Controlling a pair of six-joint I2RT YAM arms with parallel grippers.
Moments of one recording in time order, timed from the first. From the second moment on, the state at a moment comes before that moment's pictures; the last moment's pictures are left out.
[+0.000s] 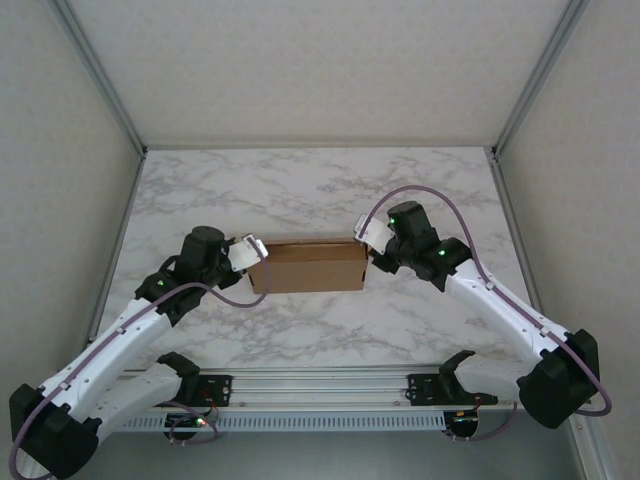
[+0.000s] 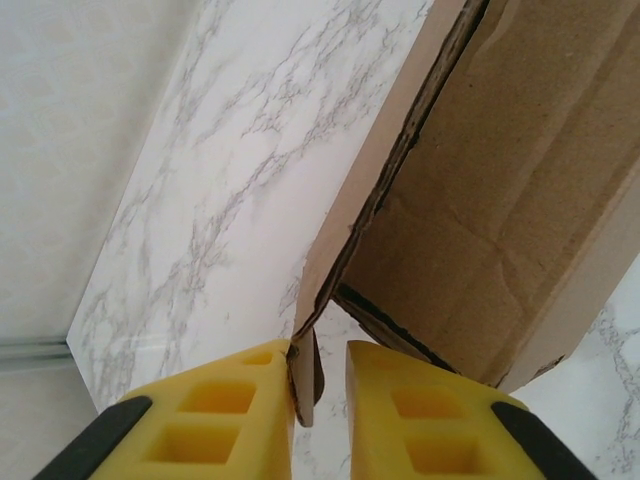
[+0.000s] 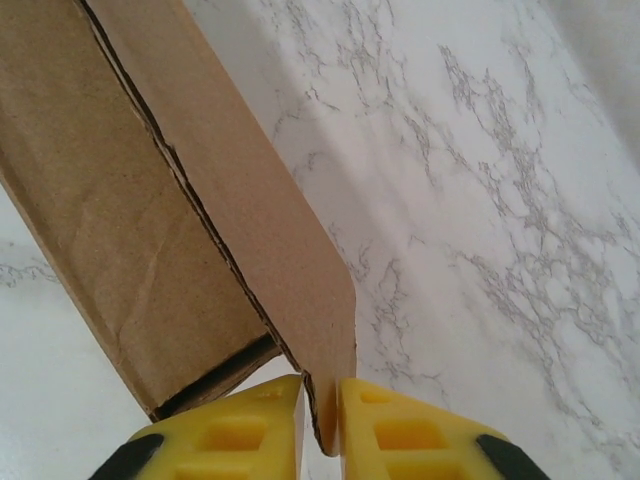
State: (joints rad) left arm -0.46 0.90 0.74 -0.50 -0.13 0.74; right arm 0.60 1.18 0.97 -0.59 -0.01 -0.59
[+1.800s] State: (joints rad) left arm -0.45 1.10 0.92 -0.50 0.01 0.13; right arm 0.53 1.61 1.51 -0.98 -0.01 0.06
